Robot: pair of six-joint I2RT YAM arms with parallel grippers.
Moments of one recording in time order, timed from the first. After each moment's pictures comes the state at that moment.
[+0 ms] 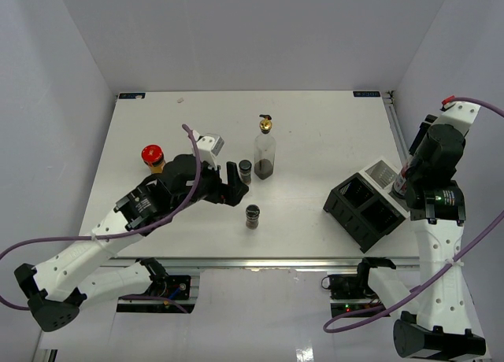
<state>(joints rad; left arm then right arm) -0.88 0.95 1.07 -0.58 -0.15 -0.48 -0.04 0.84 1.16 -0.49 0.53 -0.02</state>
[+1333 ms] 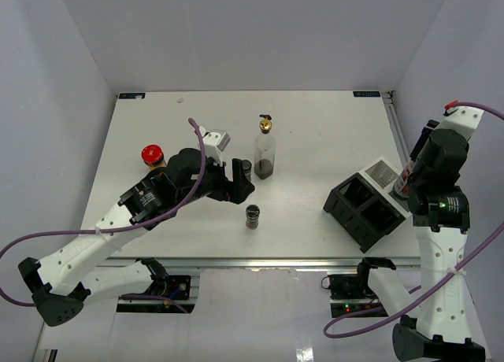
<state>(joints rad) -0.88 1.01 1.13 -0.60 -0.08 -0.50 -0.04 0.81 1.19 -0.59 0.52 0.00</state>
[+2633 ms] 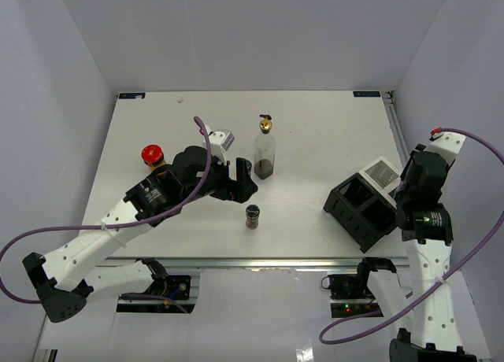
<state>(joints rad) -0.88 1.04 1.15 -0.60 -0.07 -0.51 -0.04 0.67 0.91 -0.53 0.57 0.04</state>
